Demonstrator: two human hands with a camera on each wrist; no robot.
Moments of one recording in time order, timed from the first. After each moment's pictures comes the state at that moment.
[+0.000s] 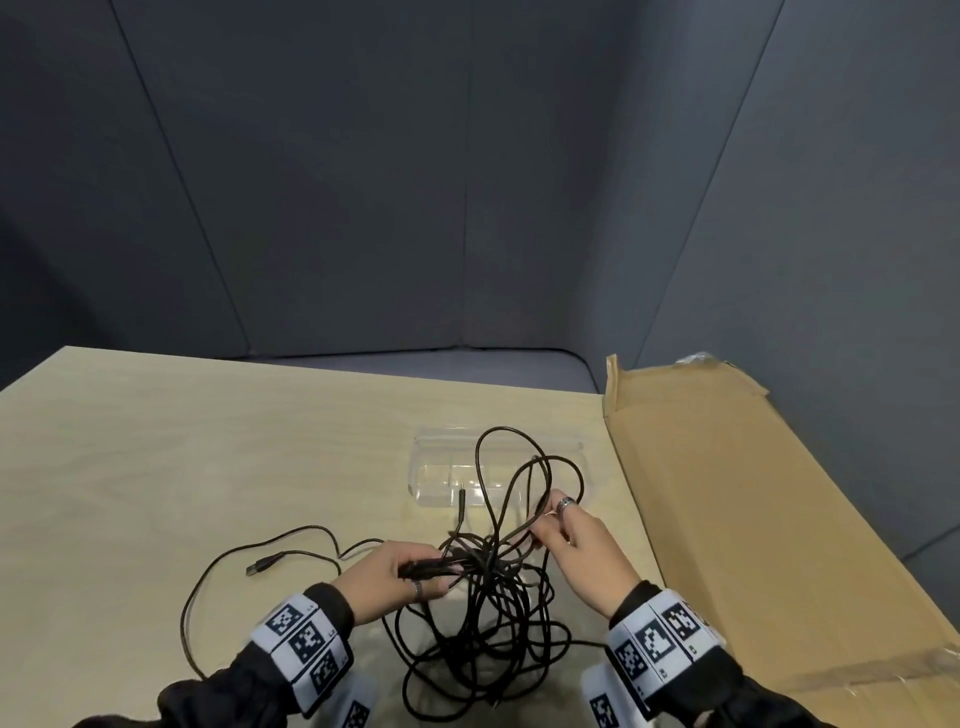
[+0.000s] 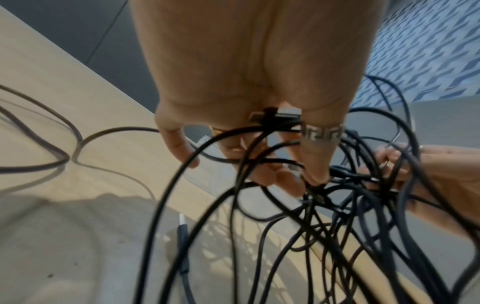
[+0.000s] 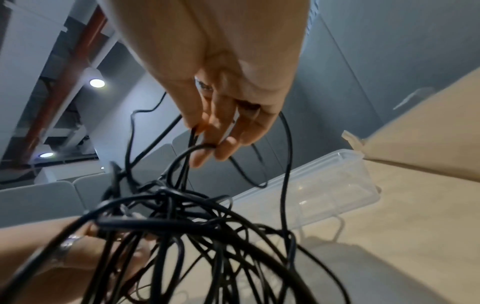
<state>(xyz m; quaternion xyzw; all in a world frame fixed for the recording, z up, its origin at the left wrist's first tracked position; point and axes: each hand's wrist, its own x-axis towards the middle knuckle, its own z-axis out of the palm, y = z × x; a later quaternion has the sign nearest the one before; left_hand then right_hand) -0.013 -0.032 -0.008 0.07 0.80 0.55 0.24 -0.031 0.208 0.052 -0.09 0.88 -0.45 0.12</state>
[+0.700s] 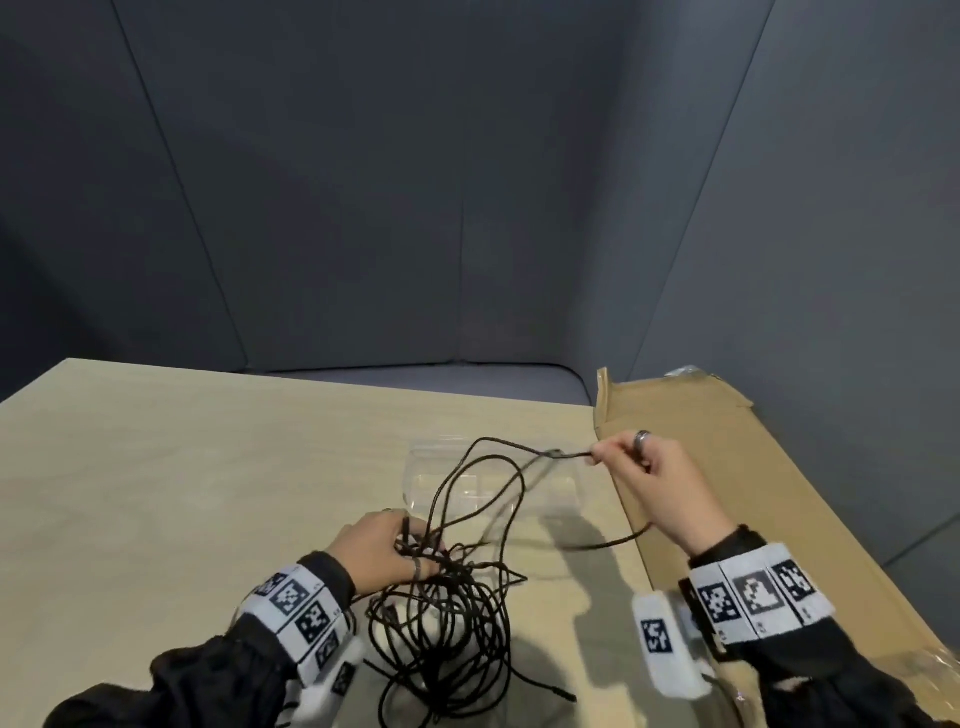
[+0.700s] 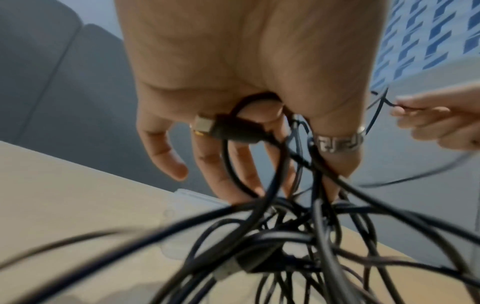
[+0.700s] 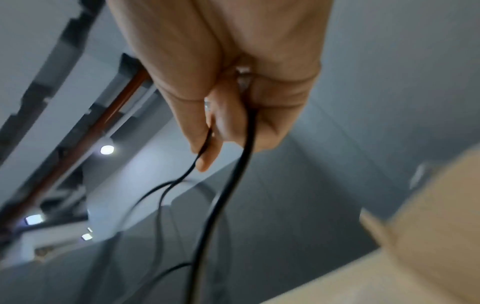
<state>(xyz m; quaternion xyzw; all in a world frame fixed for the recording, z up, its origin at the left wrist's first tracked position) -0.033 -0.036 0.017 0.01 0.93 0.33 0.17 -0.042 0.258 0.140 -0.05 0.88 -0.47 -0.02</state>
